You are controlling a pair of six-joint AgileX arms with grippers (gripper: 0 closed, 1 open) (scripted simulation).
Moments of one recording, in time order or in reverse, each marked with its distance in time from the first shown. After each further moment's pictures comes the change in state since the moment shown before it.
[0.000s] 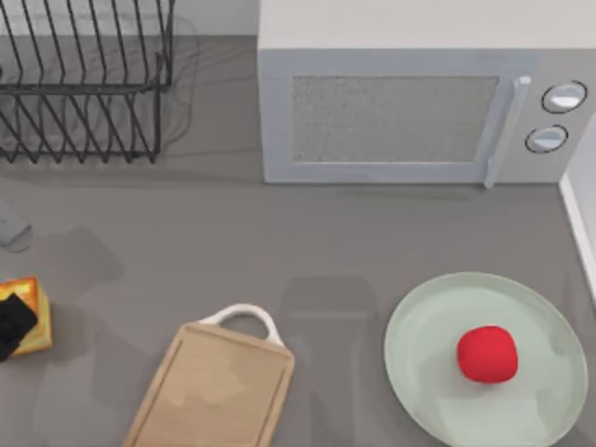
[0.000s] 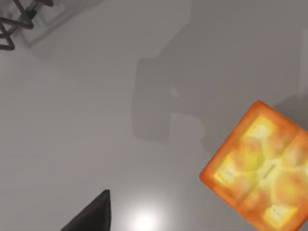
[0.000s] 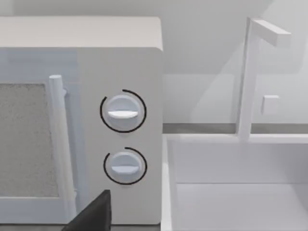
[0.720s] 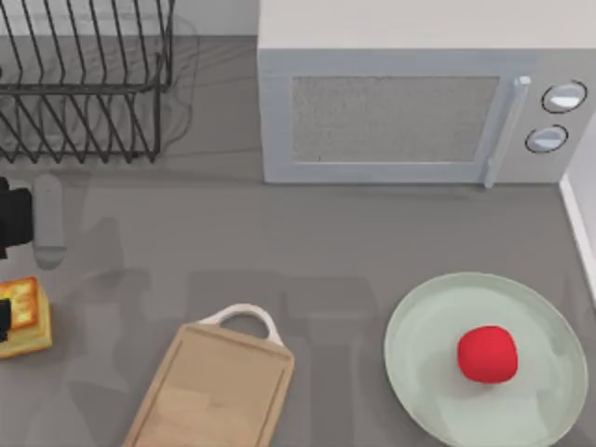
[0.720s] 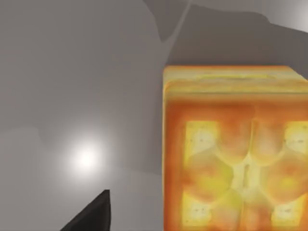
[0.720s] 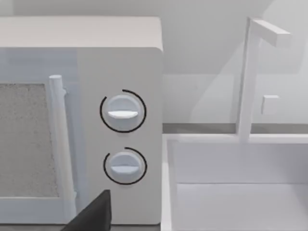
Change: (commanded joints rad) left arm 0.005 0.687 0.454 -0.409 0.004 0.560; right arm 0.000 0.000 0.000 0.000 0.000 0.000
